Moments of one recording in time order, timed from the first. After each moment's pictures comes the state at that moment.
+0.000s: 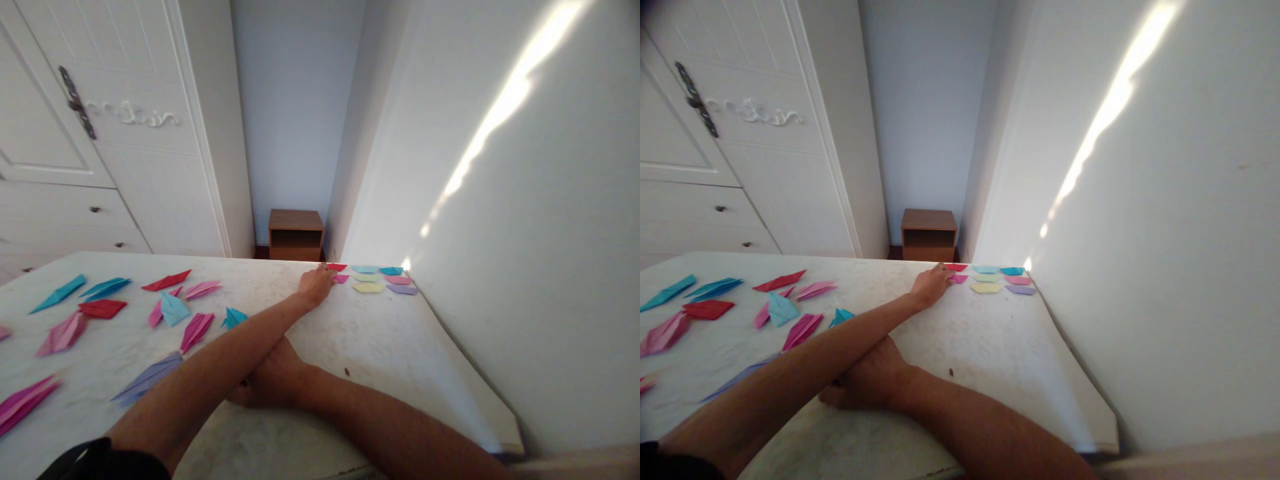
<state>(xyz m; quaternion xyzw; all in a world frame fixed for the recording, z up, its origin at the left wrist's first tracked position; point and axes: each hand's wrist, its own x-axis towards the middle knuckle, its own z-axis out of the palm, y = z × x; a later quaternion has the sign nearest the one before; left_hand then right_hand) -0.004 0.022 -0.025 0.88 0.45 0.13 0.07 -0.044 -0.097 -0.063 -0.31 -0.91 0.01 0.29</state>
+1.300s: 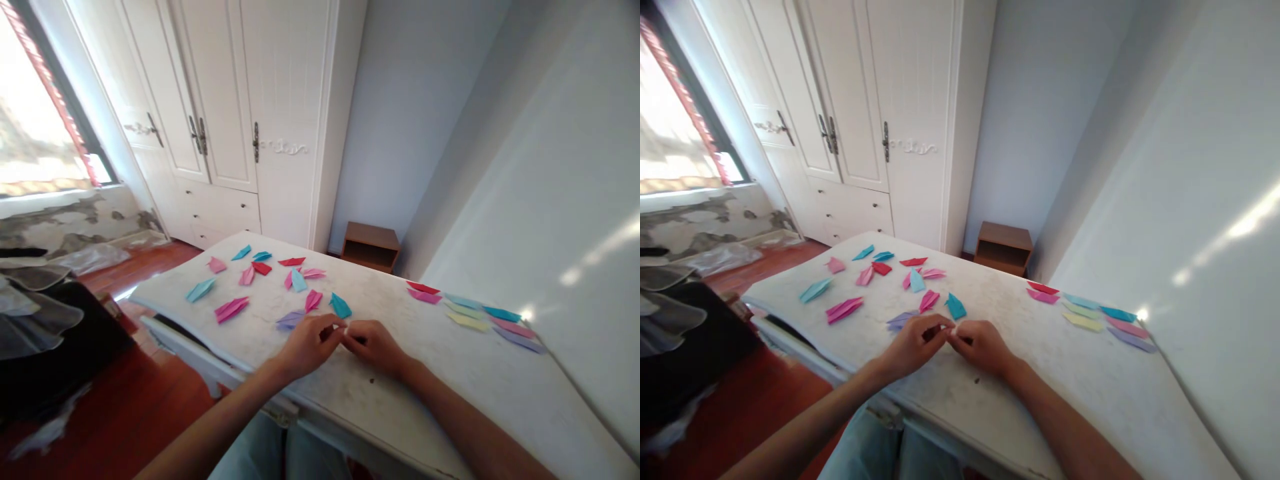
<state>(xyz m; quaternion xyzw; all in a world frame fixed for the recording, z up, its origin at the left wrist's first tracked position) -0.211 -0.145 -0.021 0.74 0.48 0.40 0.26 -0.026 -0.096 -0.044 -0.32 -0.89 0.20 0.24</state>
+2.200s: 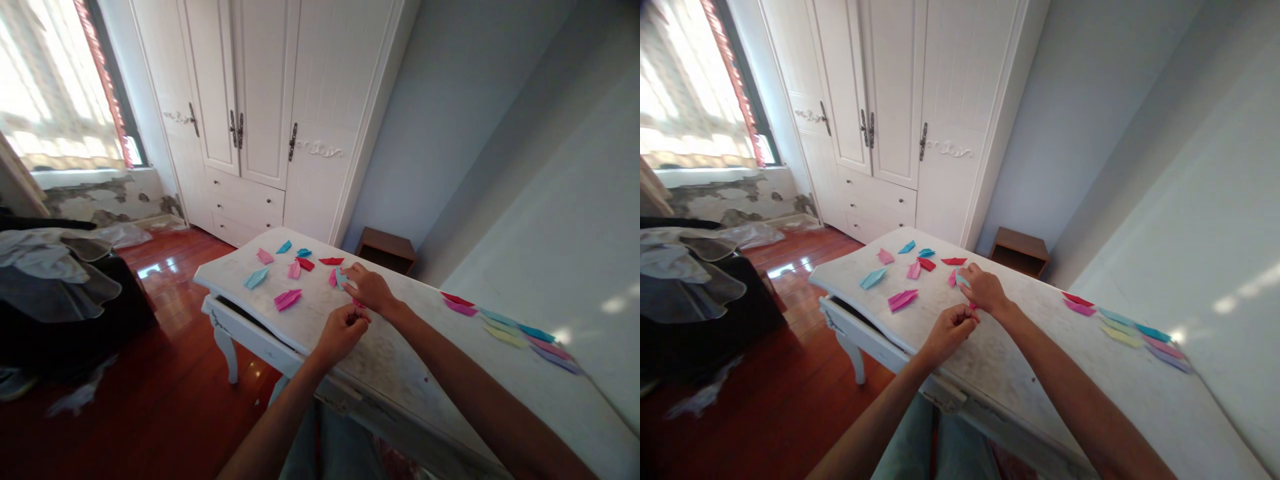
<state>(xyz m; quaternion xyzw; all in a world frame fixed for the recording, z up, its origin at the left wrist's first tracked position) -0.254 -0.150 -0.039 0.52 0.40 0.56 0.51 -0.157 -0.044 0.009 -0.39 -0.91 -0.03 0.15</state>
